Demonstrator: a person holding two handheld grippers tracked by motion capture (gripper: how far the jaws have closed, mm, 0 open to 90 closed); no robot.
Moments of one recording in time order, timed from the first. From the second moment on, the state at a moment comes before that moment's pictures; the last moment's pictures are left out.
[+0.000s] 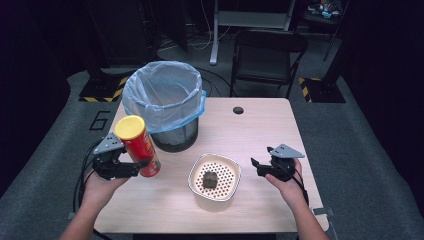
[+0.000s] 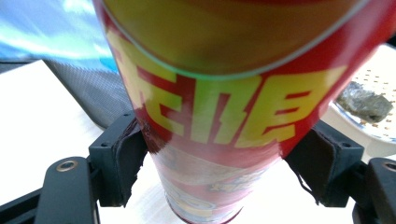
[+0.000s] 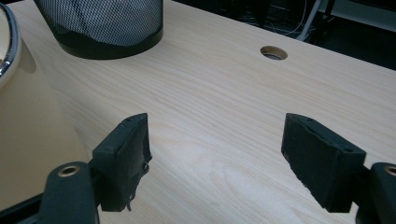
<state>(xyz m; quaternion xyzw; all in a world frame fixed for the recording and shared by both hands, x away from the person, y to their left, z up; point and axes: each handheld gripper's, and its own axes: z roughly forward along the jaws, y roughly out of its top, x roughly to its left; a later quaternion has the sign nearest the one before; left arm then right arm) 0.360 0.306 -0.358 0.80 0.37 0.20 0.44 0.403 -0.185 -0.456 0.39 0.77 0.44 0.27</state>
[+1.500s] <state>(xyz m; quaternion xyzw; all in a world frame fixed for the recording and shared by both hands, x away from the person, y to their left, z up) 0.395 0.270 -0.200 0.81 0.35 0.21 0.42 0.404 -0.188 -0.462 0.40 0.77 0.43 0.26</state>
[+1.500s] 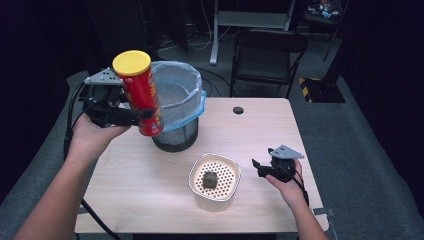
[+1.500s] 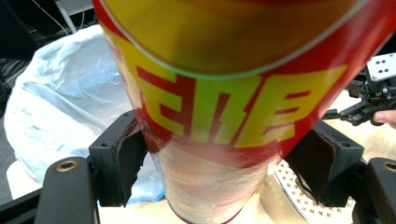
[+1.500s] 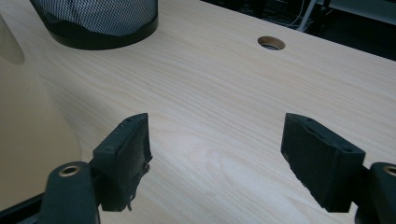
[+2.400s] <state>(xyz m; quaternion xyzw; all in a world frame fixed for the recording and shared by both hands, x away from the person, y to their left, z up) 0.462 0.249 -0.164 0.79 0.40 0.21 0.41 0.404 -0.186 -0.464 0.40 0.77 0.42 0.27</state>
